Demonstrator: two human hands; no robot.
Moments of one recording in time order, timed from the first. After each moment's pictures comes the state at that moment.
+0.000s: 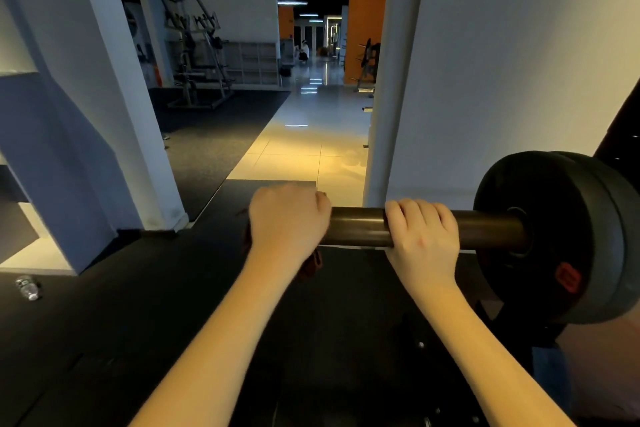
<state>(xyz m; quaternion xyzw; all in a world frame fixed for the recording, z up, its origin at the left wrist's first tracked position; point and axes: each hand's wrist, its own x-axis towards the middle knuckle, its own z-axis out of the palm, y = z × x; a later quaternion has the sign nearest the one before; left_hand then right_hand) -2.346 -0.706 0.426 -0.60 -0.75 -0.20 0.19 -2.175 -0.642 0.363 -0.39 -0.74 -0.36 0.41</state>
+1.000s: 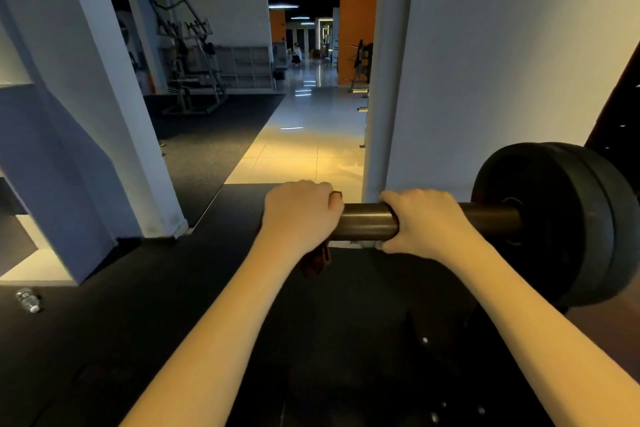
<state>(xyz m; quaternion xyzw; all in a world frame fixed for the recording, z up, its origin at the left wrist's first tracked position) -2.350 -0.700 0.432 -0.67 -0.70 -0.20 0.12 -2.168 -0.649 0.430 -0.45 -0.88 -0.09 0.09</state>
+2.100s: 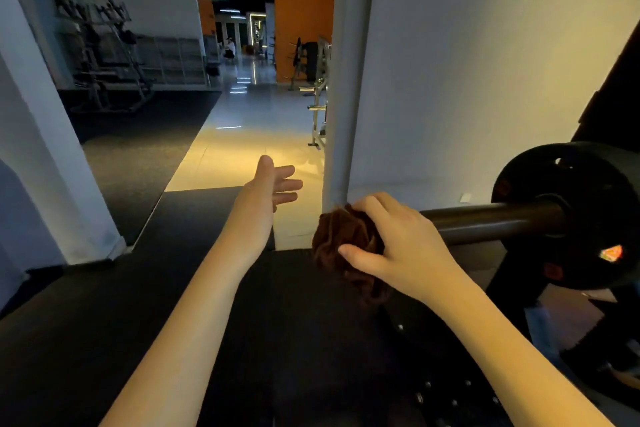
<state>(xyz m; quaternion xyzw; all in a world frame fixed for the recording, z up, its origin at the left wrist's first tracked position) -2.487 -0.691 0.431 -0.55 -0.51 -0.54 -0.38 -2.285 -0.706 0.421 -0.47 -0.85 -0.01 0.24</state>
